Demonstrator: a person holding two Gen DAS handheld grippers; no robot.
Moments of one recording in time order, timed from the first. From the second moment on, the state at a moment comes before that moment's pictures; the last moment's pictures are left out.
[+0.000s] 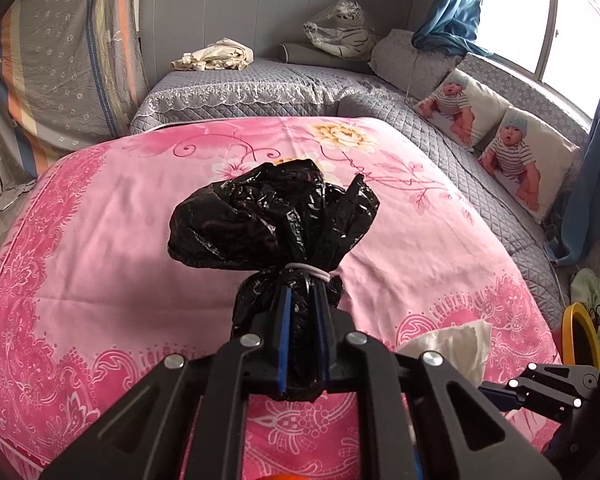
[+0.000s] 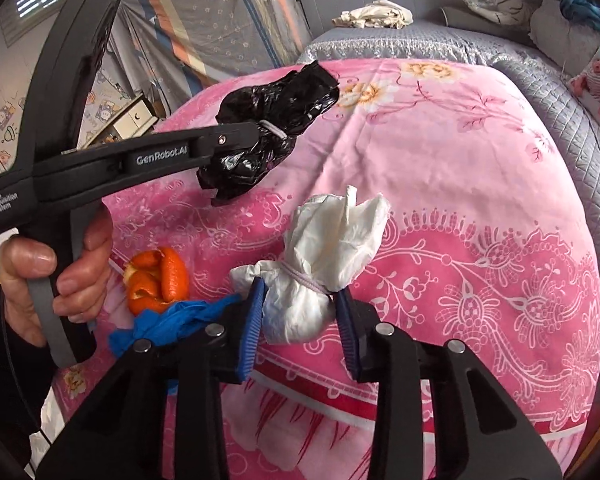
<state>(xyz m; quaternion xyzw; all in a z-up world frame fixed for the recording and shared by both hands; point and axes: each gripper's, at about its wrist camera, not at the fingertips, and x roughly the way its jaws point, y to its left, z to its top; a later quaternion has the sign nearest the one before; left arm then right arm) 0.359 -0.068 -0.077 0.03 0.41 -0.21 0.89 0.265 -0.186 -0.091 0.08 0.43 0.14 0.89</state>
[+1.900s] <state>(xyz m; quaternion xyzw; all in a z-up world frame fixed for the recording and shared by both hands) 0.135 -0.126 0.057 0.01 0.24 -0.34 0.91 0.033 -0.347 0.052 0.15 0.20 -0.02 0.97</state>
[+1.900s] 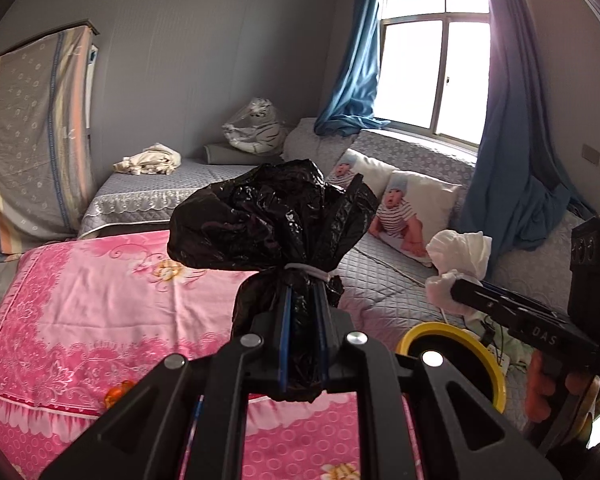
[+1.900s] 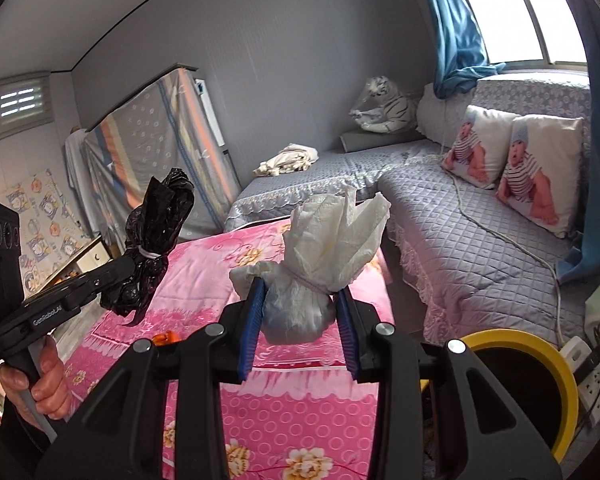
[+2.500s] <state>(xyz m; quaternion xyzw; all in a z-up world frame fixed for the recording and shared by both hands) 0.113 -0.229 0.042 0.03 0.25 -0.44 0.86 -0.024 -0.436 0.021 0.21 0.19 -0.15 0.95</state>
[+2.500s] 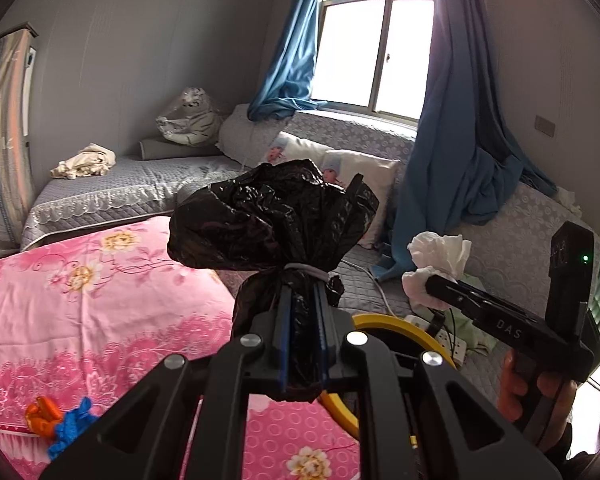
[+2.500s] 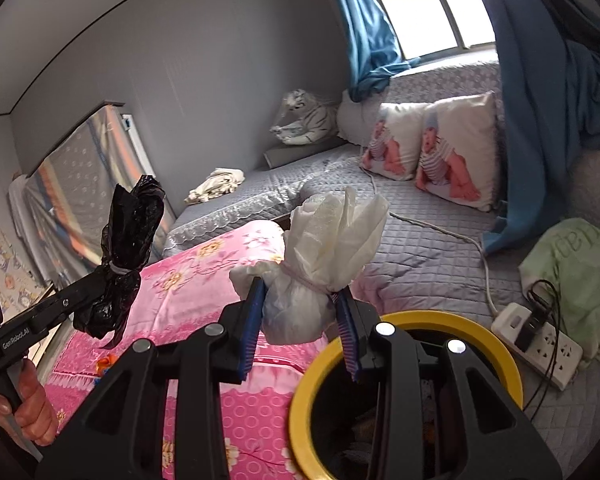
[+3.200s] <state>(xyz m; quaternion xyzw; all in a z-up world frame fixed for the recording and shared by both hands) 0.114 -0.333 -0.034 0.06 0.34 -0.50 0.79 -0.039 -0.482 -0.055 0.27 0.25 -0.20 0.91</state>
